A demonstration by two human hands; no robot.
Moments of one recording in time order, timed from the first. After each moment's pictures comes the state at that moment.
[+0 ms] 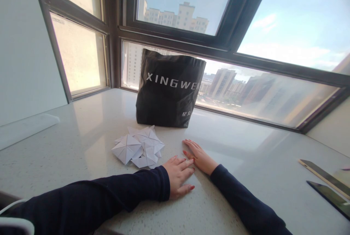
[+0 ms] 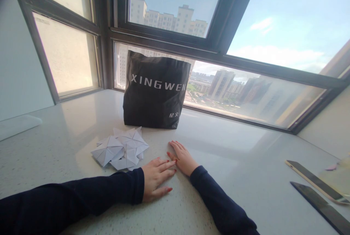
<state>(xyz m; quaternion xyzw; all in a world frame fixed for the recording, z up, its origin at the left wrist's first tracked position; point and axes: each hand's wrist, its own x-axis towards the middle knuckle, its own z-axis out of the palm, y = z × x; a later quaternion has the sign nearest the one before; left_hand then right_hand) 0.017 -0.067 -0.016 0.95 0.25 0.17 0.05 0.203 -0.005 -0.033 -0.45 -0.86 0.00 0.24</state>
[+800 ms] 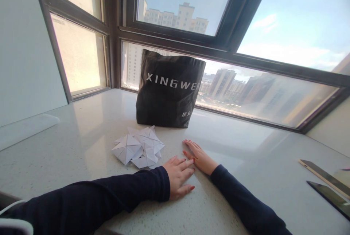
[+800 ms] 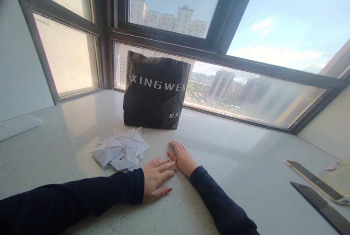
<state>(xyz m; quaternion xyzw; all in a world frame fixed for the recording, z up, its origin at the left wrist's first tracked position) 0.017 -0.067 -0.017 0.95 0.25 0.17 0.05 0.203 -0.005 -0.033 -0.44 -0.86 -0.01 0.25</state>
